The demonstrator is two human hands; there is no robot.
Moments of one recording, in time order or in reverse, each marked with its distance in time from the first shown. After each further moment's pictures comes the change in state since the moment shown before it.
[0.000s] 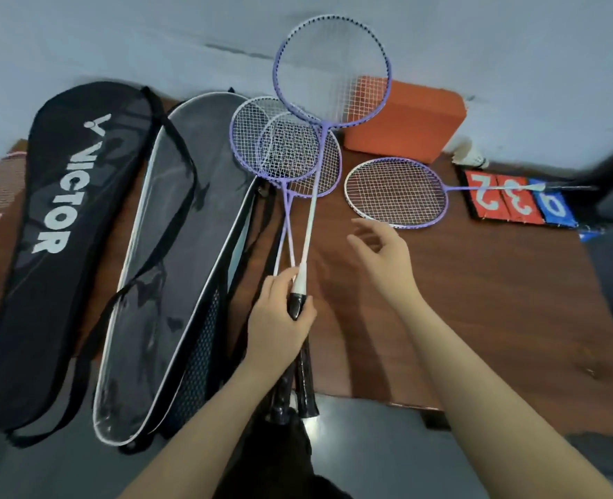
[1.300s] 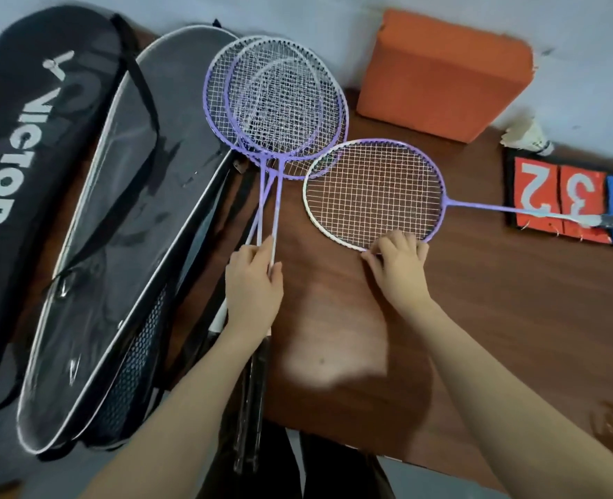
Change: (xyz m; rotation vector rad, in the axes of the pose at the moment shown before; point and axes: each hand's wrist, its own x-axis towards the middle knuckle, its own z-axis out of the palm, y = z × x) left_hand 0.078 -0.022 0.080 0.424 0.106 -0.163; right_hand 0.076 0.148 -0.026 -0.754 -0.176 -0.242
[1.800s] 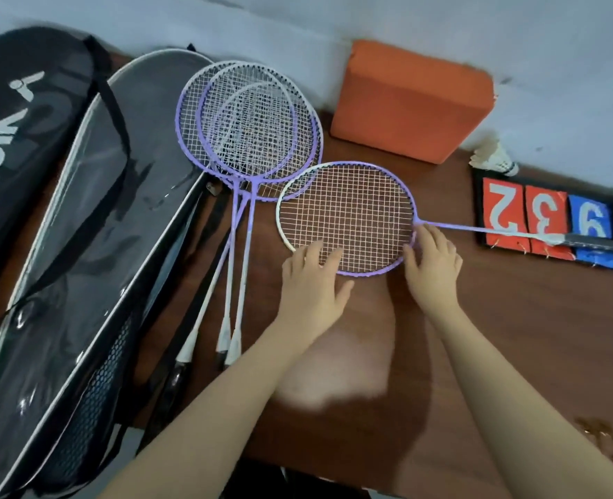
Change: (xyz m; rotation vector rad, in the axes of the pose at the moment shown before) left_hand 0.018 0.080 0.053 0.157 -0.278 0.269; right_hand 0.021 0.065 -0.034 0.148 0.050 0.336
